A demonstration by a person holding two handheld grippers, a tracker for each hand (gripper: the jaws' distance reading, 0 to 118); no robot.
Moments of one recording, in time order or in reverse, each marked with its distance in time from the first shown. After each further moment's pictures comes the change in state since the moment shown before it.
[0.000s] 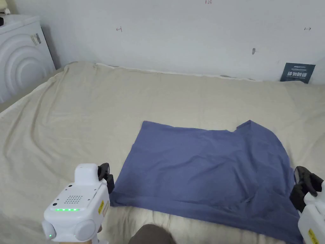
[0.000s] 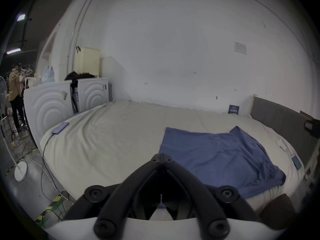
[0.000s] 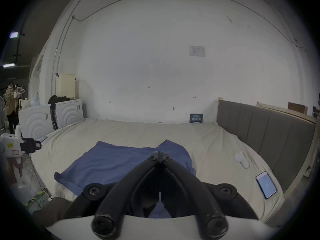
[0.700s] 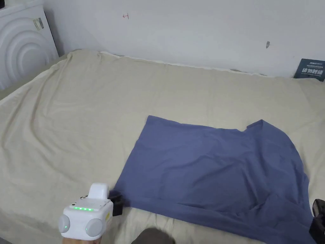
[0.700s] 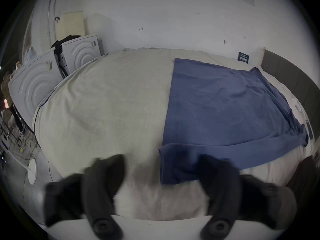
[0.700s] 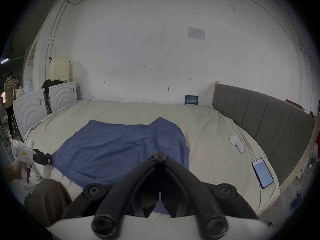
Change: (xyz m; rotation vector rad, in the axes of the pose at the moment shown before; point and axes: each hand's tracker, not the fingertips) left arm -0.024 -0.063 -0.115 -0.440 0.041 -0.069; right arm 0.015 -0.038 -0.018 -0.191 -0.036 0.019
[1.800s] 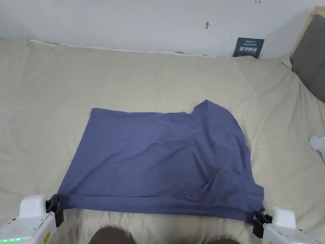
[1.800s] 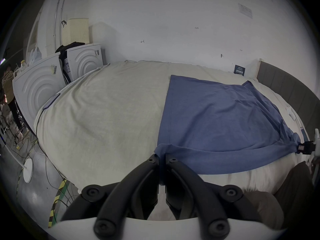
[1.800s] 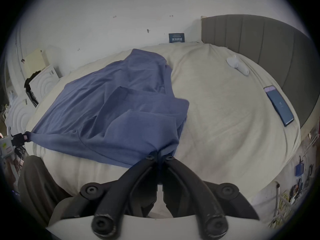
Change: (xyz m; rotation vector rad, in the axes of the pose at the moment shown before) left arm 0.008 -0.015 0.045 0.126 -0.011 0.012; right arm 0.059 -0.107 -0.056 -0.417 -0.056 -0.163
